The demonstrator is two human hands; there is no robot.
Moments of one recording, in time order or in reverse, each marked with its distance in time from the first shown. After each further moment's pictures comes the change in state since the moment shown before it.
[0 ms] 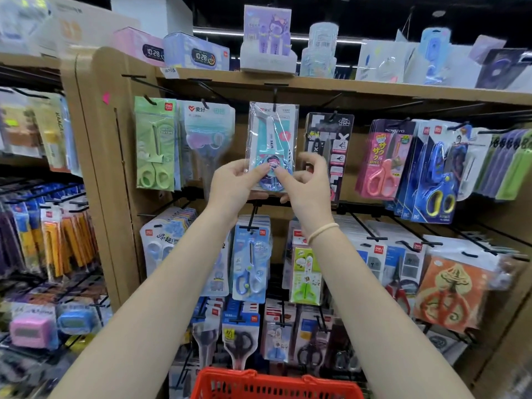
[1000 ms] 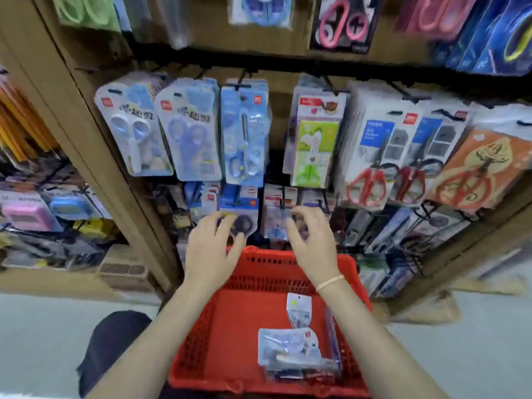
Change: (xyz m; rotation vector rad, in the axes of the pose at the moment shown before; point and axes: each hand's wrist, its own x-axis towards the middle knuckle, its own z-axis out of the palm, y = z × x) left_hand -0.216 -0.245 -0.076 1.209 -0.115 0.200; right_hand -0.213 0.209 -0.071 -0.619 -0.208 0.032
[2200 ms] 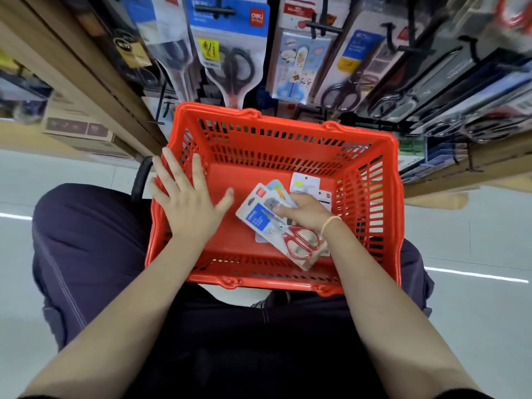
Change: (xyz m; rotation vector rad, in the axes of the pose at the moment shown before) left_hand -0.155 -0.048 0.120 0.394 -0.495 -0.454; right_hand -0.138 0.170 0.101 0.226 -0.998 0.898
